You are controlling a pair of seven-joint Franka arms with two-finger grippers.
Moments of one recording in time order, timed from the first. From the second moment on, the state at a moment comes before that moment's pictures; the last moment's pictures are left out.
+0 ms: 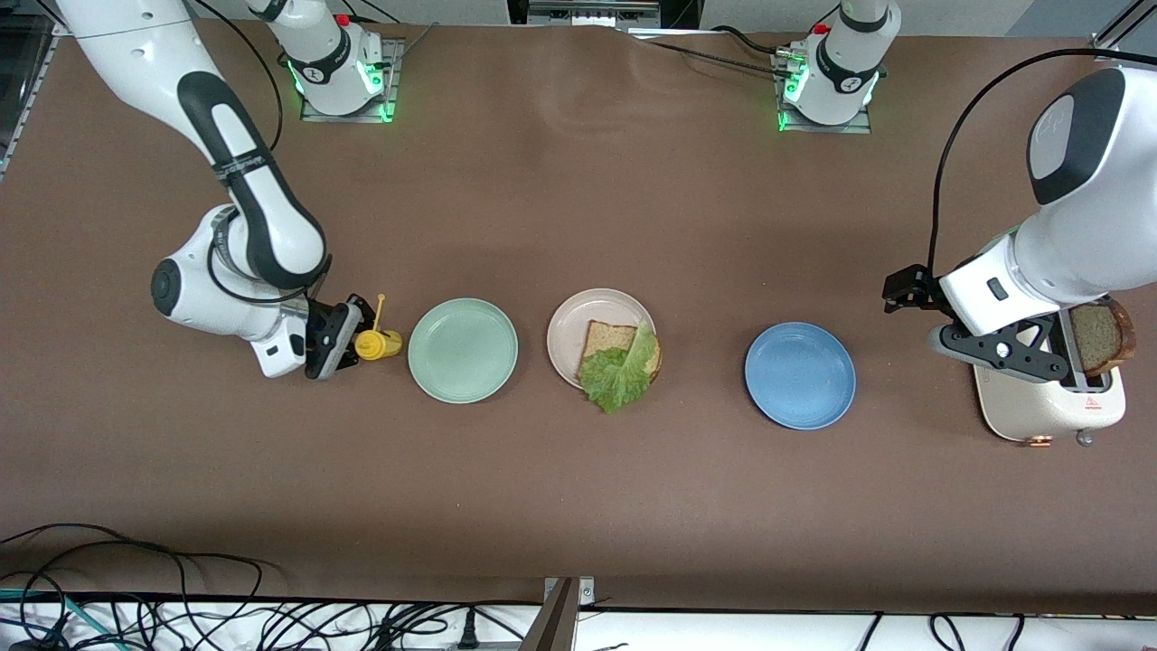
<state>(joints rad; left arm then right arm) 0.16 0.33 -0.35 -1.41 0.09 1.62 0.12 0.04 0.49 0.16 -1.95 0.48 2.39 -1.24</state>
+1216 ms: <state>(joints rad) 0.16 0.33 -0.35 -1.41 0.09 1.62 0.12 0.21 0.49 0.32 -1.70 -0.14 2.07 -0.58</state>
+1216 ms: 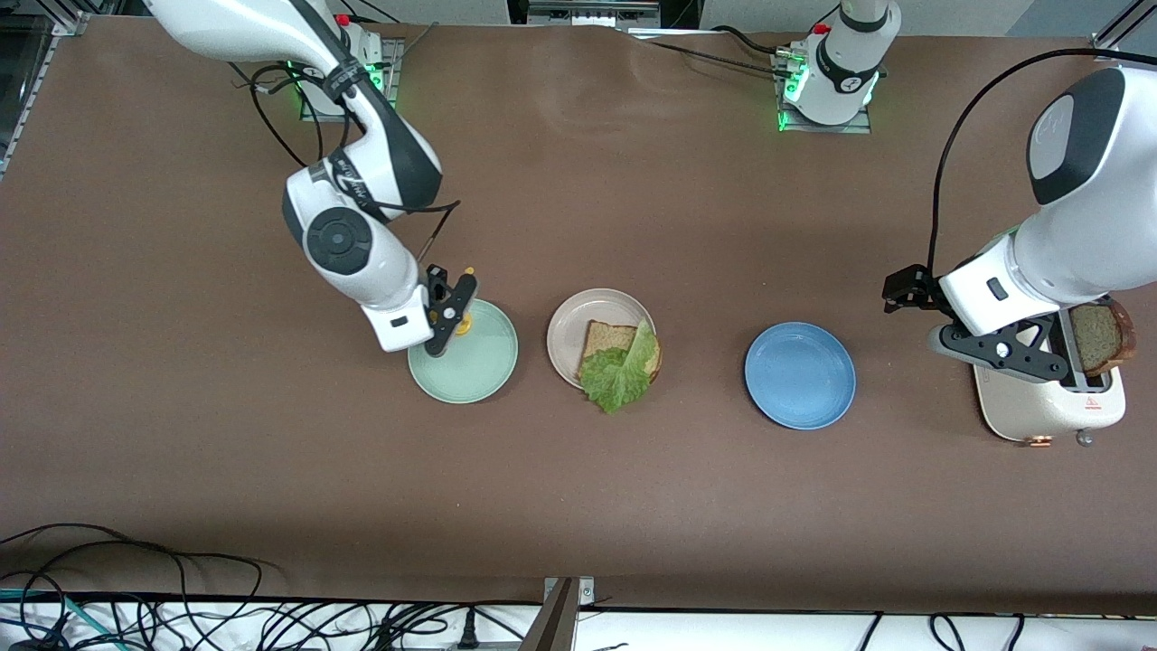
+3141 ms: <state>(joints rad) 0.16 0.33 -0.35 -1.41 0.09 1.62 0.12 0.66 0.93 0.14 -1.10 -0.32 1.63 -0.44</state>
